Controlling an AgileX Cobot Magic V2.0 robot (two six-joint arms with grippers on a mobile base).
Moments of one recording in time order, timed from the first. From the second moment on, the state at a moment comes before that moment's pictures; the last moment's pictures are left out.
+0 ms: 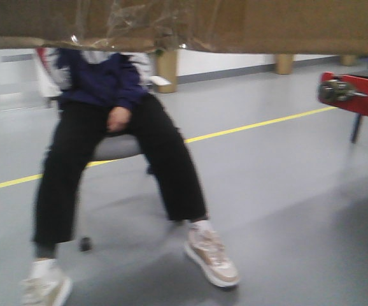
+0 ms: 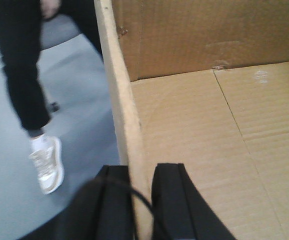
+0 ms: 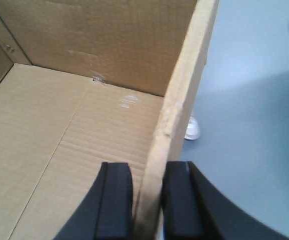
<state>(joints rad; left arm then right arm) -0.69 1.28 -1.76 0.43 1.28 -0.46 0.48 1.10 -1.56 -0.01 1.13 0.18</state>
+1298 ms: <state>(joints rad) -0.69 1.28 -1.76 0.53 1.26 -0.46 0.48 1.11 -1.56 0.01 1.12 0.18</state>
